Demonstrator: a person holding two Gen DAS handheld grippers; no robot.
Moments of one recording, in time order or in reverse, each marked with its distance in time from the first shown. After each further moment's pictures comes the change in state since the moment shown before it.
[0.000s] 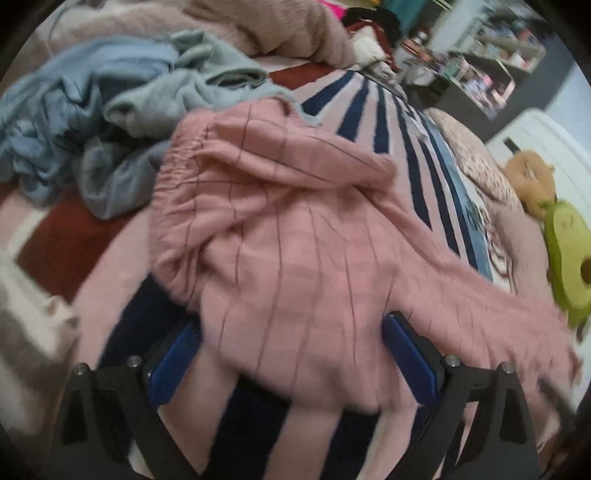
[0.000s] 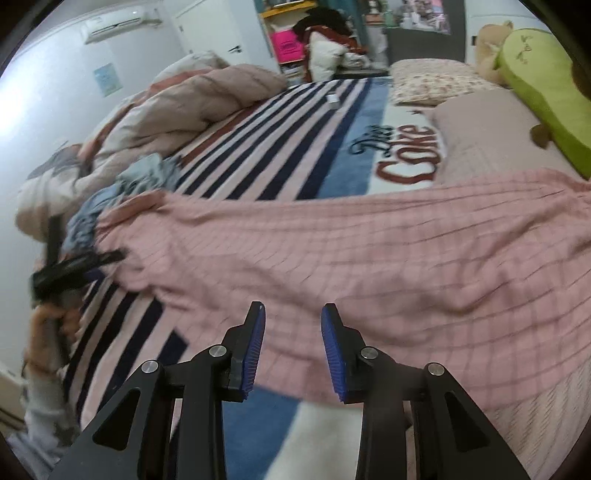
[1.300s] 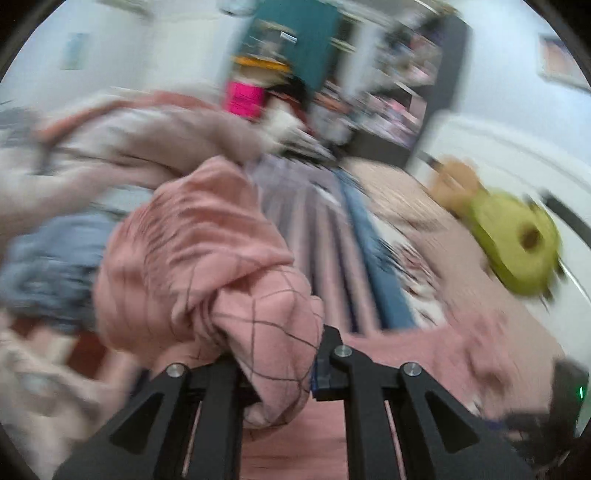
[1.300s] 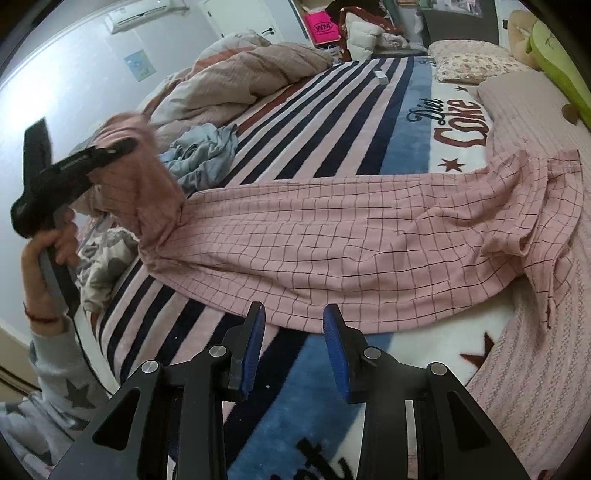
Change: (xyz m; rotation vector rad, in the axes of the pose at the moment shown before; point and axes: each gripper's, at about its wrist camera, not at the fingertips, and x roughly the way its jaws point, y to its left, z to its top) left arm -0.121 -0.117 -0.021 0.364 -0.258 -0.152; right arm -0.019 0.049 -0.044 -0.011 0.079 0.145
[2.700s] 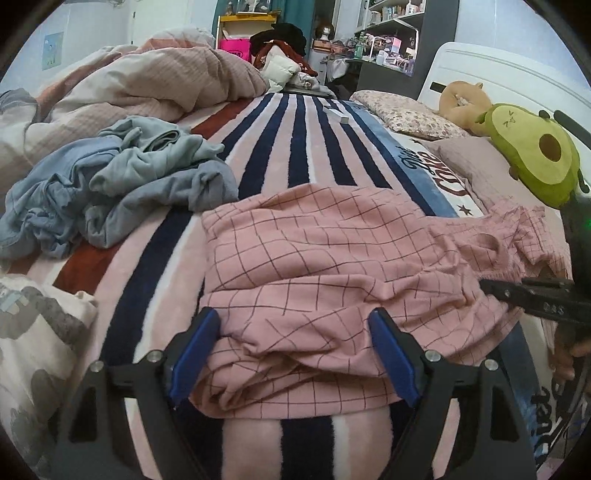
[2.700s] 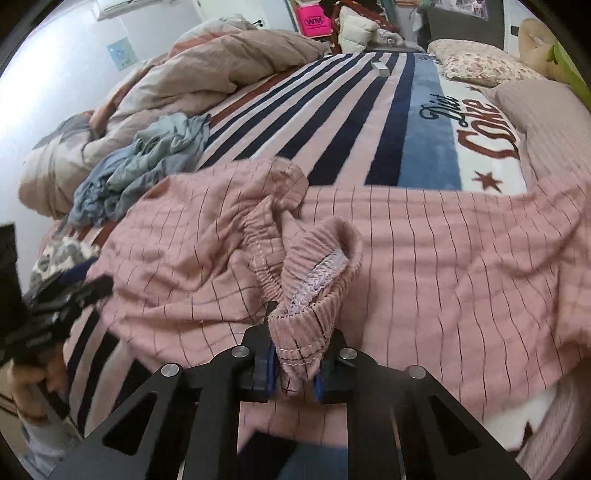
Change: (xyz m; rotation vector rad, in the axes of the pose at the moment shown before) left arm 0.011 0.040 -0.102 0.064 0.157 0.135; right arm 0.091 0.003 0.036 -0.032 0.022 -0.095
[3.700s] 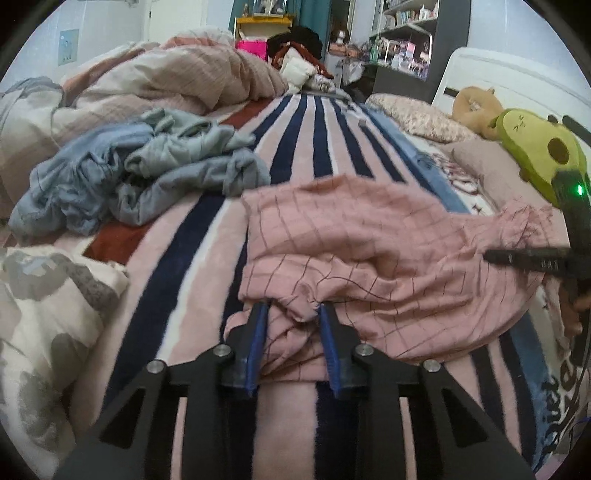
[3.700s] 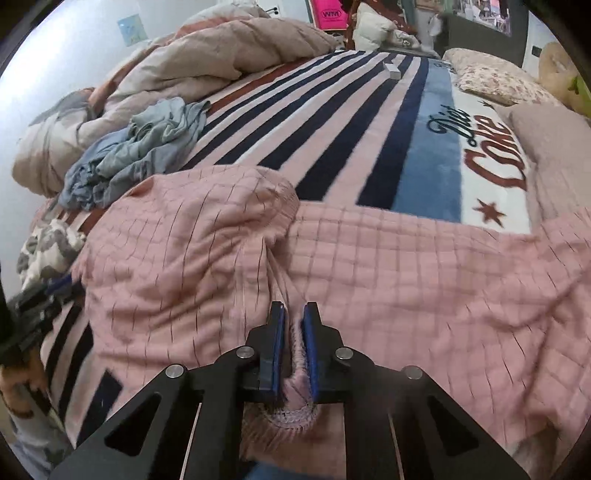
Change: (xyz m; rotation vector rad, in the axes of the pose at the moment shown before) left arm -0.019 0.018 -0.020 -0.029 -0.028 0.048; right arm 0.008 -0.014 0.024 -0.079 0.047 -0.030
